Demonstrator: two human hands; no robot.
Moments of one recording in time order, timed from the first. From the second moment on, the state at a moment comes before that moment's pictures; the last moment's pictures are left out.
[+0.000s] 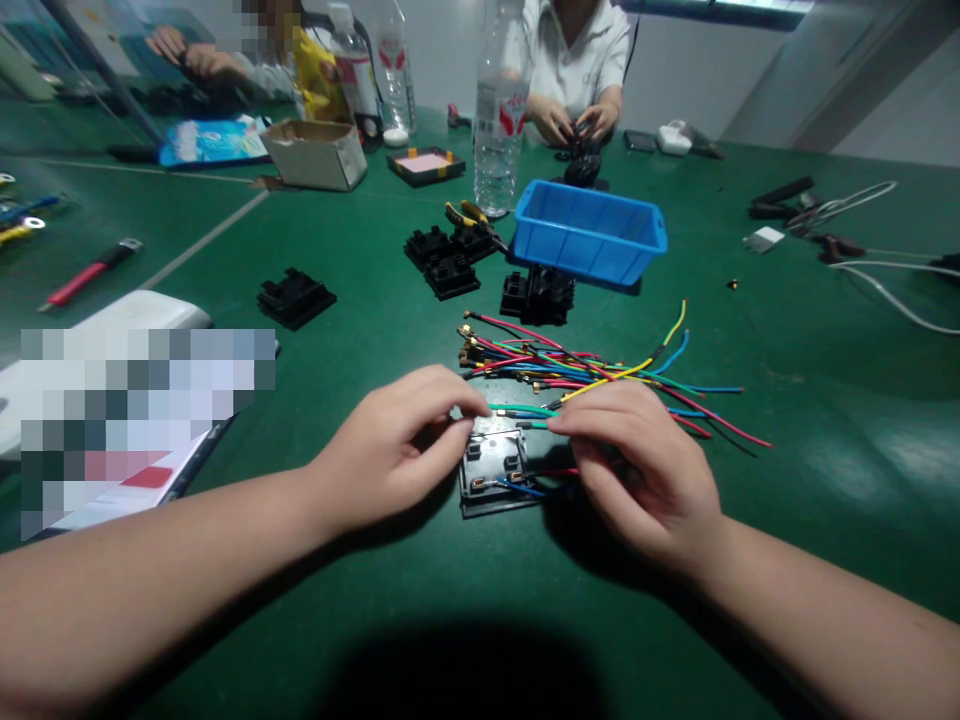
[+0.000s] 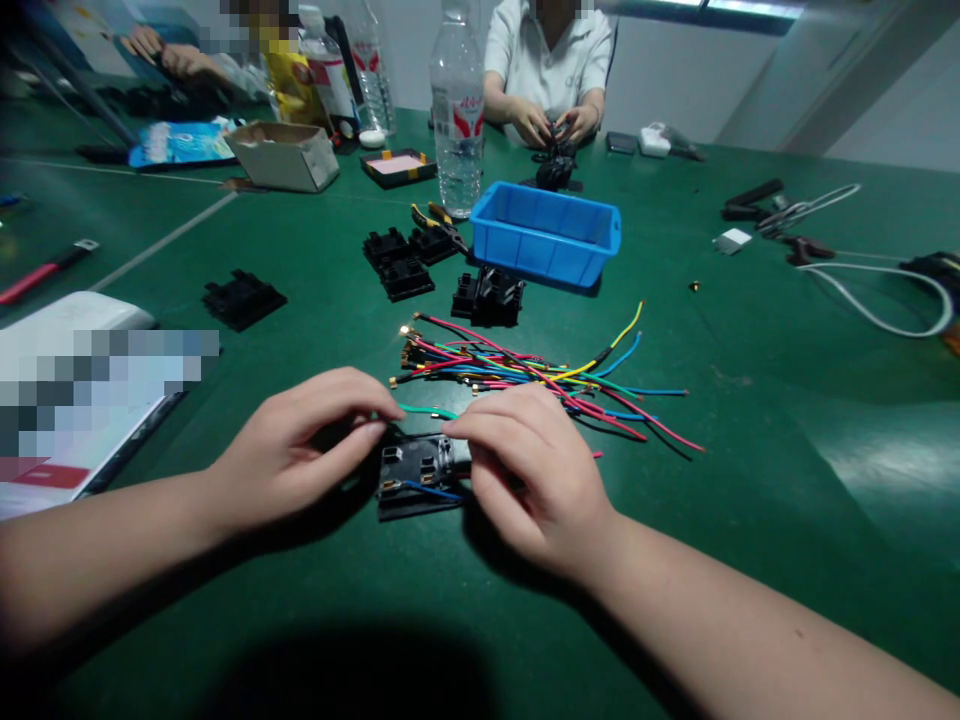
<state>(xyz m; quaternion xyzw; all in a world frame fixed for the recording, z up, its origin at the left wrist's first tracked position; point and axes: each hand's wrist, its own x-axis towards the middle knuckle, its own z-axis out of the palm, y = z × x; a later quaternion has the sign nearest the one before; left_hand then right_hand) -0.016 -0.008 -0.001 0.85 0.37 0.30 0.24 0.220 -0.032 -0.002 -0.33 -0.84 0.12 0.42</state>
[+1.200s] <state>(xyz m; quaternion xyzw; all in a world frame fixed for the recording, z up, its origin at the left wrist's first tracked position) -0.012 0.000 -0.007 0.75 0.52 0.28 0.30 0.219 -0.027 -0.012 -0.48 -0.80 0.07 0.35</state>
